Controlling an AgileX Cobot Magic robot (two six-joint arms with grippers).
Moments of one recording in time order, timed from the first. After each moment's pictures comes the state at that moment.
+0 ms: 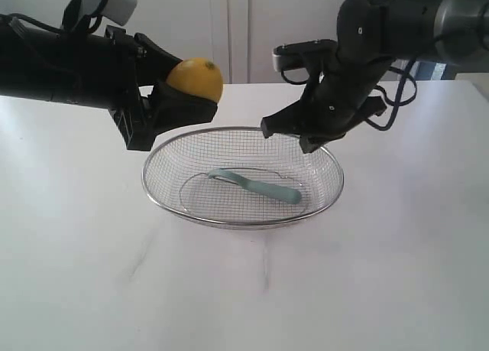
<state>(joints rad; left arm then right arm) -0.37 1.46 -1.04 -1.38 0.77 1.86 0.42 1.87 -1.46 0.00 0.82 0.10</state>
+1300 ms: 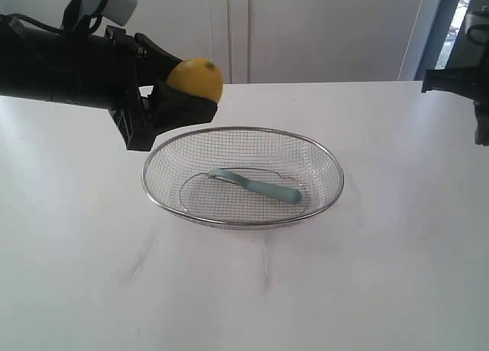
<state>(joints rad) -0.37 1.46 -1.04 -1.38 0.77 1.86 0.04 1.70 -1.46 -0.15 1.21 0.45</state>
